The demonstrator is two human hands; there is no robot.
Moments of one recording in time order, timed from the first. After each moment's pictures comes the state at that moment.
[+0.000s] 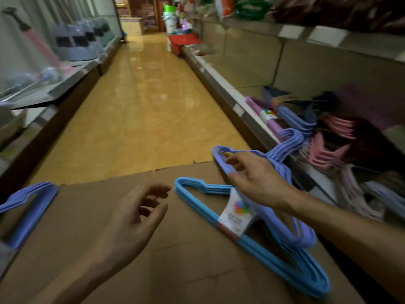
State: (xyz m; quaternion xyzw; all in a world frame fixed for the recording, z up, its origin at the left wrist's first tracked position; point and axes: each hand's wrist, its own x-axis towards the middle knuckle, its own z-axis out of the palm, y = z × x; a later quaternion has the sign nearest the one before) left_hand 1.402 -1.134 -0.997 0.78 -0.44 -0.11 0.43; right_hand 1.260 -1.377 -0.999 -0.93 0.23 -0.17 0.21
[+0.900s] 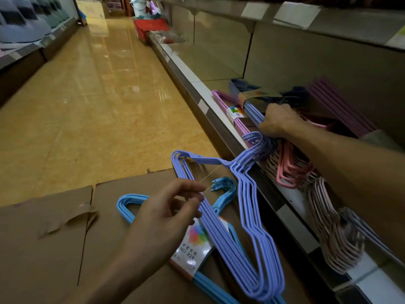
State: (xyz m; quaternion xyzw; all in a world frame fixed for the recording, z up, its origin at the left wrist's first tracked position) left_hand 1.344 -1.304 -1.013 0.69 -0.39 -0.29 0.54; right_hand 1.266 -1.612 -0.960 -0.83 0.56 -0.03 0.05
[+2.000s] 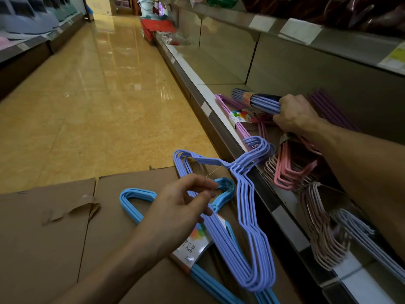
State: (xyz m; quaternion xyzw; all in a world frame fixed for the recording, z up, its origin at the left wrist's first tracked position) left_hand 1.335 -1.305 -0.998 0.67 -0.38 -0.33 0.55; right_hand 1.250 -1.614 -0.932 -0.83 0.54 -0.12 0.01
